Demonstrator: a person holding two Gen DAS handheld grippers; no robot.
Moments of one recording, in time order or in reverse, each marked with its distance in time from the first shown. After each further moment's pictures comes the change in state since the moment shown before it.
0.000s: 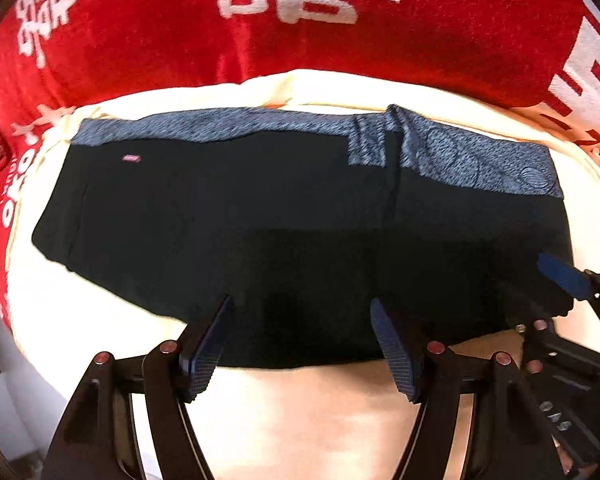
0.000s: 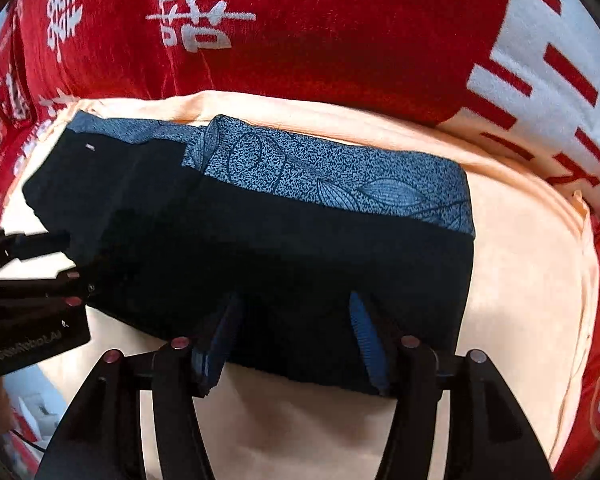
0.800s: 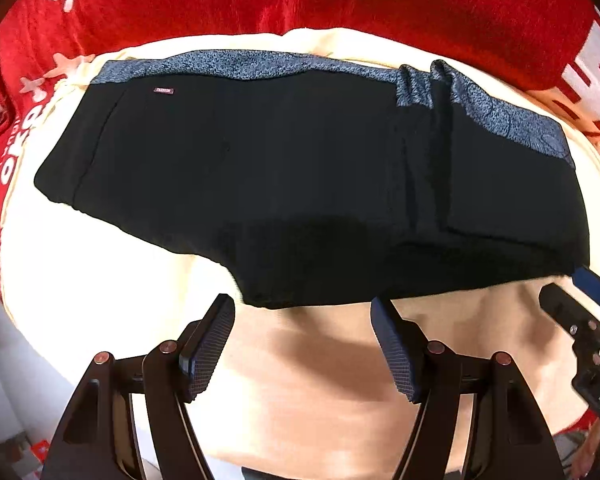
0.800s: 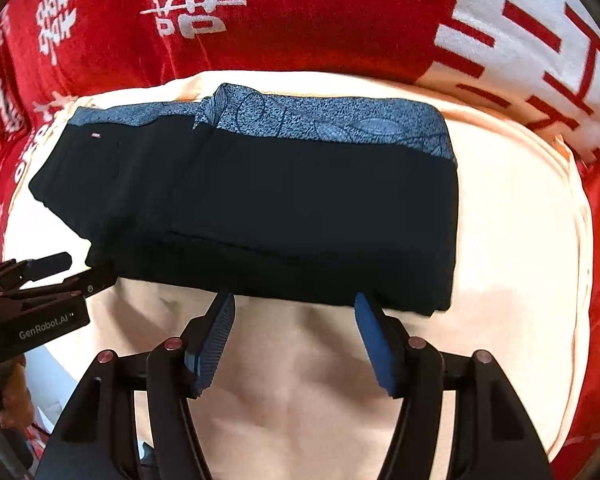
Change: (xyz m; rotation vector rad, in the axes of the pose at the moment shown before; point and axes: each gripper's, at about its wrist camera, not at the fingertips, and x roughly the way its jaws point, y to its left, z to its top) left arm 0.011 0.041 -0.040 -0.037 0.050 -0.048; right arm -0.024 0.012 -0.030 0.112 0.039 -0.052
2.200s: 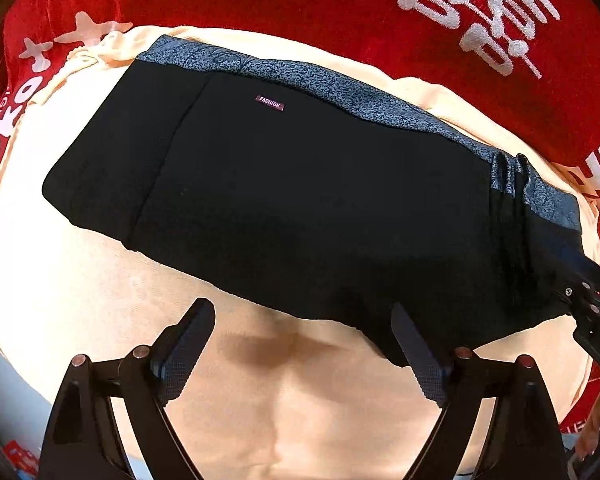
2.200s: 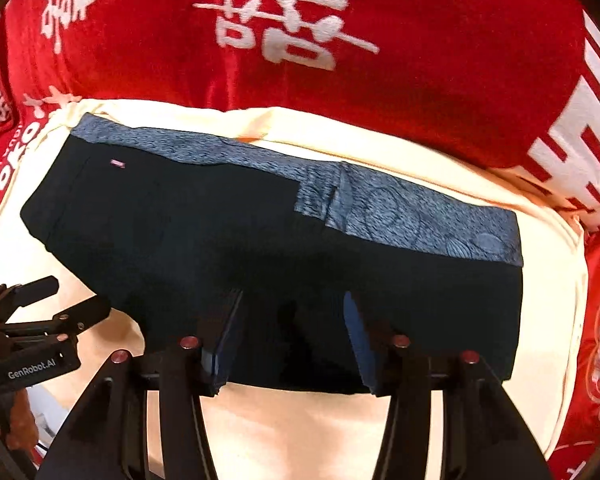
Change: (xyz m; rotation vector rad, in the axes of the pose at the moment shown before) left arm 0.011 0.100 0.043 -0.093 -0.025 -0.140; right arm 0.024 0.114 0.071 -0.069 0.012 -0.089
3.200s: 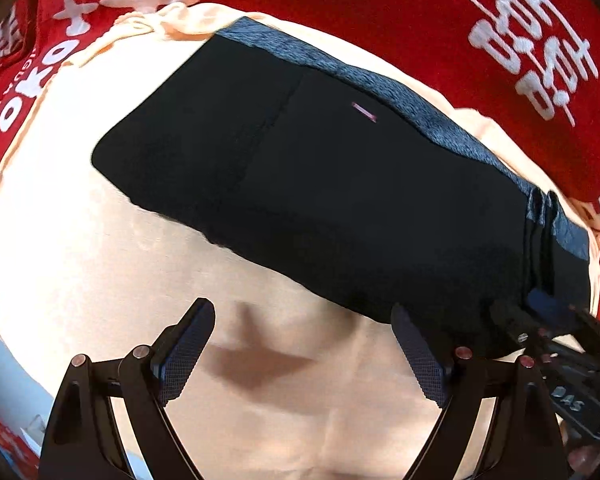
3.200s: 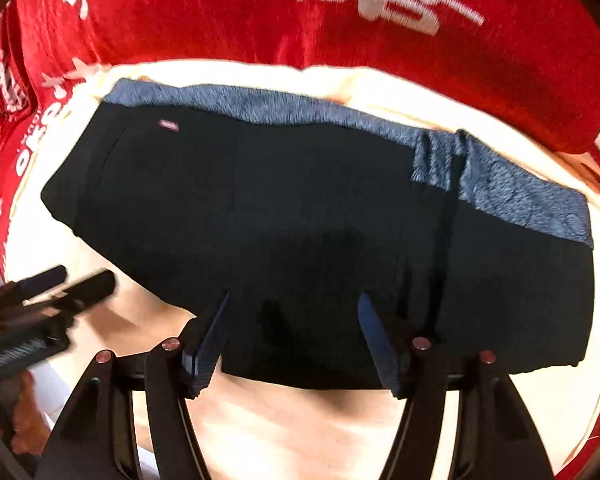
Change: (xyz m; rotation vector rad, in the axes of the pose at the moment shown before) left arm 0.002 0.084 0.002 -0.110 -0.025 -0.020; right arm 0.042 0.072 -0.012 -0.024 0.096 0.097
